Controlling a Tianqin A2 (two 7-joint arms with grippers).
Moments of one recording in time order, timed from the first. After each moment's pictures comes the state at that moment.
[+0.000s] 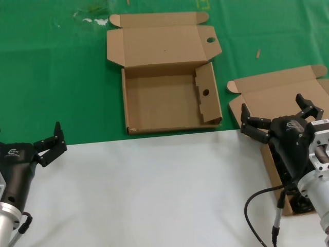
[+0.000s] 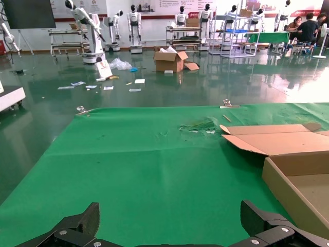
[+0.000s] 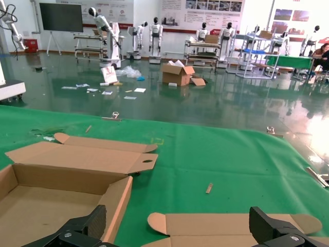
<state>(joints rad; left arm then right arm) 0.00 -0.30 1.60 -1.60 -1.80 0.00 0.00 0.03 0.31 -1.61 1.59 1.78 -0.03 0.01</state>
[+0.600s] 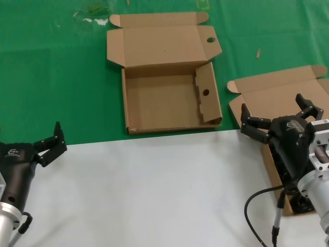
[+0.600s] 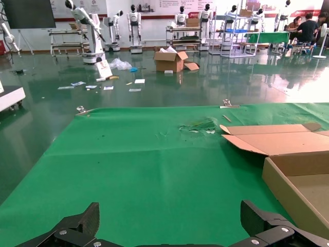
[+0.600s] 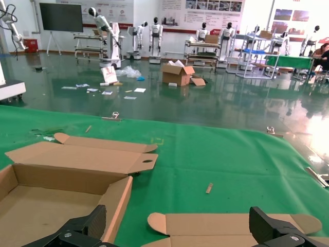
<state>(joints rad) 0.00 -0.30 1.60 -1.60 -1.80 0.00 0.00 0.03 0.31 -1.61 1.59 1.78 -0.03 0.01</state>
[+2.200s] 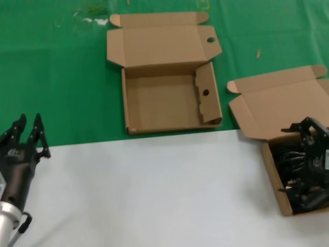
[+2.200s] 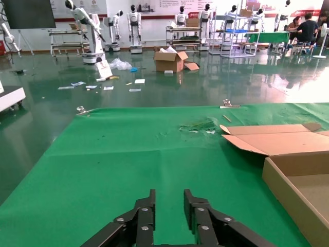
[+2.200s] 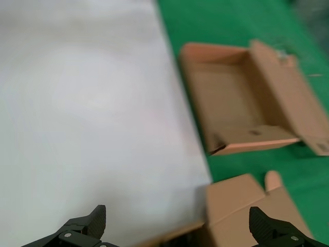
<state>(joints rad) 0.00 -0.30 1.60 -1.60 -1.80 0.00 0.00 0.19 1.08 -1.75 1.68 1.55 -0.82 0.04</state>
